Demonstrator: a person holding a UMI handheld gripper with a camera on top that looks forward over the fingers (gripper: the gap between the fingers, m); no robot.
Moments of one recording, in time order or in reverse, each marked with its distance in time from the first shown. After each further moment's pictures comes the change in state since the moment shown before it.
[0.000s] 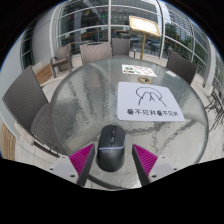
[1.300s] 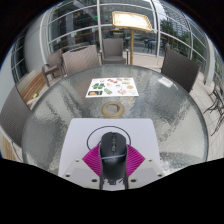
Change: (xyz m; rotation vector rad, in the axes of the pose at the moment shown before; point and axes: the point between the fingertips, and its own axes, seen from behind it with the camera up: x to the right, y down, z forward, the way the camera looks) arm 0.164 -0.157 0.114 0.001 -0.023 0.053
